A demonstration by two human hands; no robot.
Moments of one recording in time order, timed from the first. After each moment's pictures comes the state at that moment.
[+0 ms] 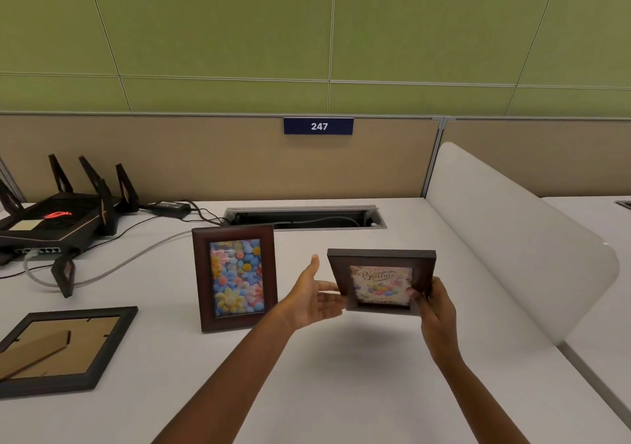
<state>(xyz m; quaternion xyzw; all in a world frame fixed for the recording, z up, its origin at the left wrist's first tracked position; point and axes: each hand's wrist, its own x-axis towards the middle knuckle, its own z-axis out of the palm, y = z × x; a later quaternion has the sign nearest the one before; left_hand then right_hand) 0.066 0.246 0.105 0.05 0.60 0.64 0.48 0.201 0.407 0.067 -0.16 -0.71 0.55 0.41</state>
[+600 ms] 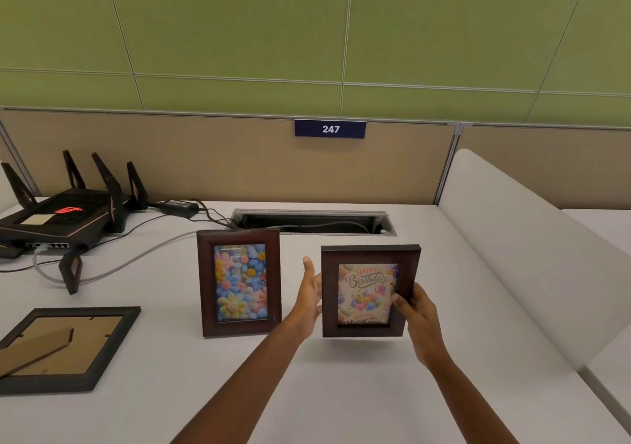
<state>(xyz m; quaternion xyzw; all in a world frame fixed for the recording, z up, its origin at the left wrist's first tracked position) 0.051 0.265 0.080 0.06 0.61 0.71 0.34 0.164 0.405 0.060 -0.16 -0.65 0.69 0.28</state>
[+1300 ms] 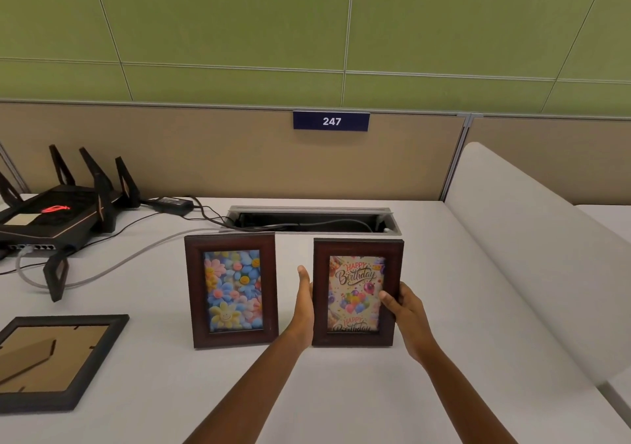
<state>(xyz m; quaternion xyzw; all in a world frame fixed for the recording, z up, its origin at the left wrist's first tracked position) 0.031 0.281 0.057 -0.01 0.59 0.74 0.32 0.123 0.418 0.048 -0.20 -0.66 0.69 0.20</state>
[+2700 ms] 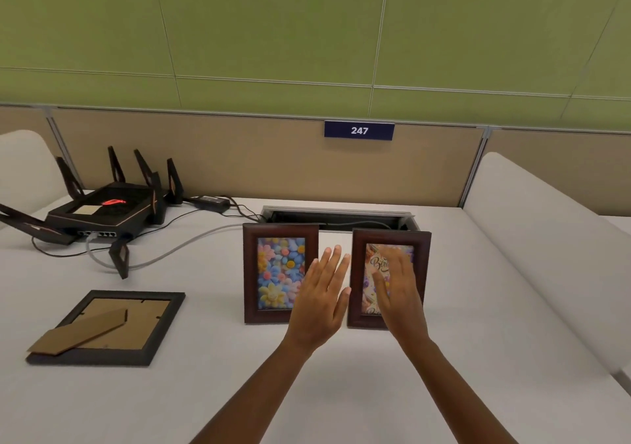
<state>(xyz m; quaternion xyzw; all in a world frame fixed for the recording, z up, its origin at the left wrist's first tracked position) 0.076 0.184 0.094 0.41 0.84 0.27 -0.22 0.133 0.314 0.101 -0.13 -0.88 0.30 0.34</state>
